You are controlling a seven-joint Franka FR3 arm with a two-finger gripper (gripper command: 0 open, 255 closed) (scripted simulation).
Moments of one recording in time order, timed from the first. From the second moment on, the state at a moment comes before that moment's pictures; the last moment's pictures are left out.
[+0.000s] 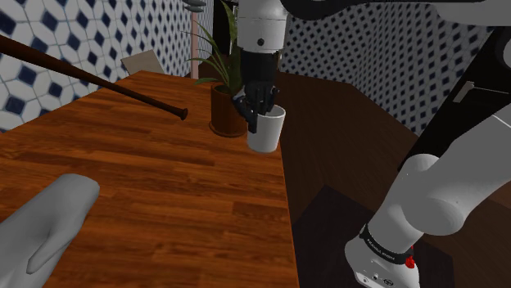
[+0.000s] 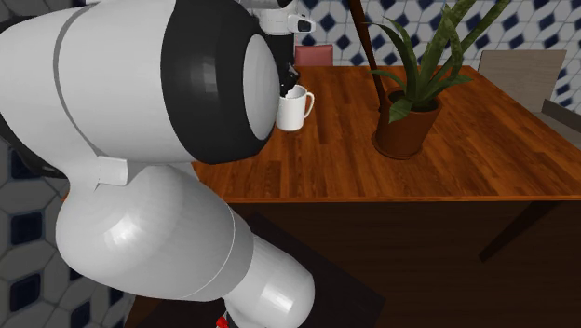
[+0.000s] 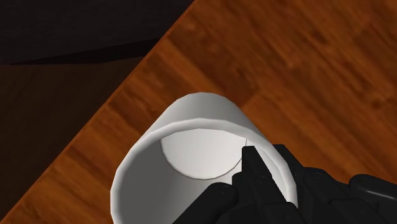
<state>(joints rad) 0.09 -0.30 0.37 -2.01 0.10 1.62 0.55</state>
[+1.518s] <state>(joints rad) 0.39 0.51 0.55 -1.05 -0.22 1.41 0.99</state>
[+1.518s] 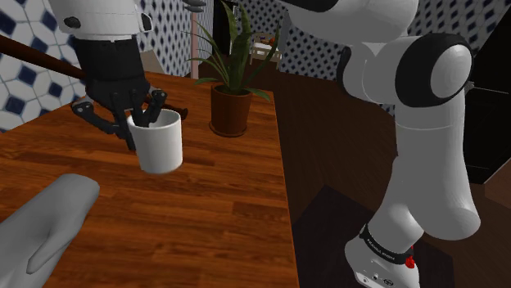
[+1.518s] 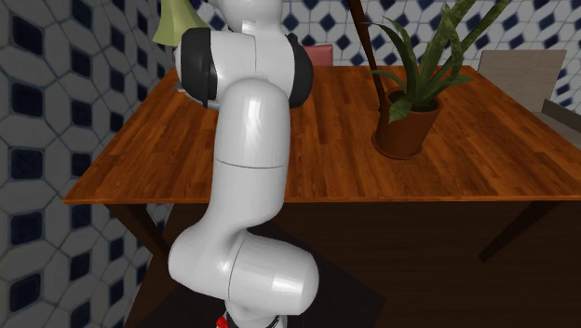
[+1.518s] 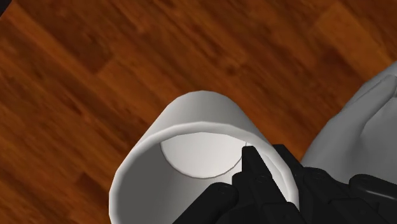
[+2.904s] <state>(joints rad) 0.33 0.47 0.55 -1.41 -0.21 1.72 1.00</state>
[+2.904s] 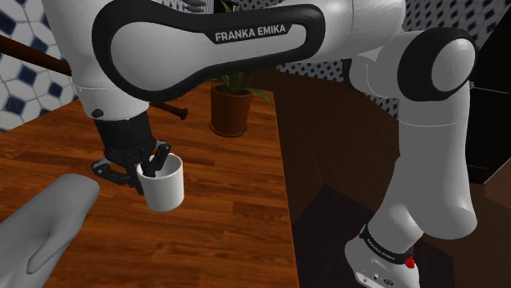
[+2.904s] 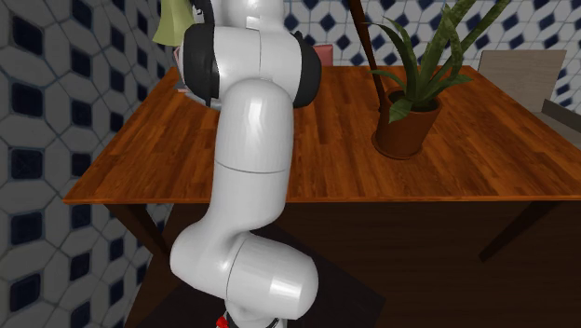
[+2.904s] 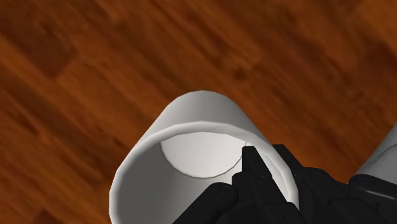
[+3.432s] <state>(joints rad) 0.32 0.49 0.54 -1.50 -0.22 1.82 1.00</state>
